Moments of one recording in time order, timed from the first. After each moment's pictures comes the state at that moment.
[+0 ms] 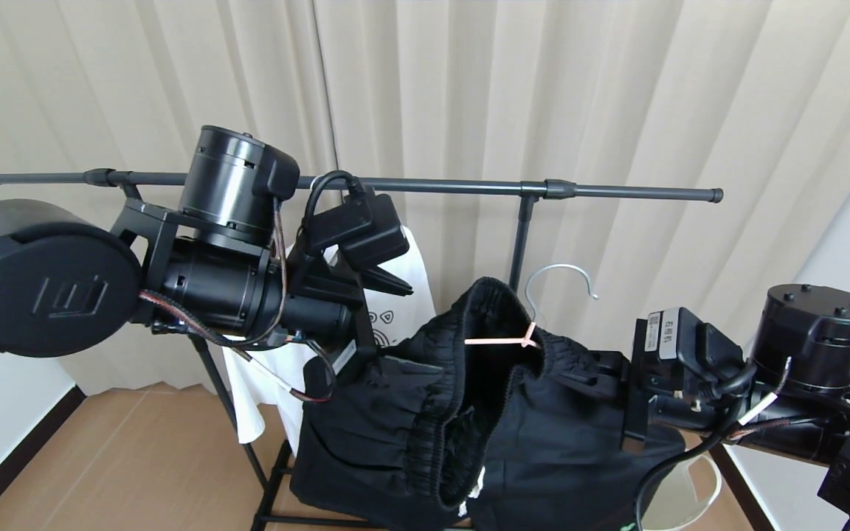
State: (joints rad) left arm -0.56 1.72 -1.24 0.13 -0.49 0.64; right arm 0.42 1.70 -0.45 -1.02 0.61 -0.50
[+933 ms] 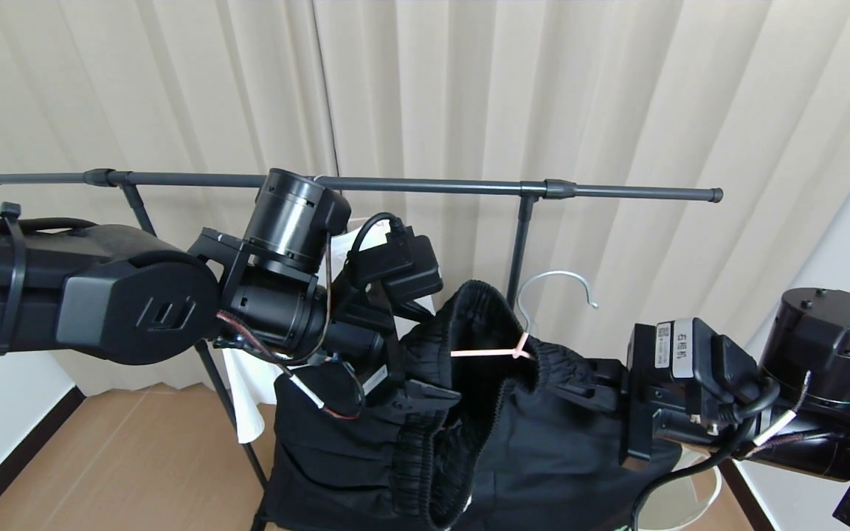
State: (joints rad) left arm -0.59 1.82 -1.26 0.12 -0.49 0.67; right arm 0.49 1.66 -0.43 -1.04 0.60 -0.49
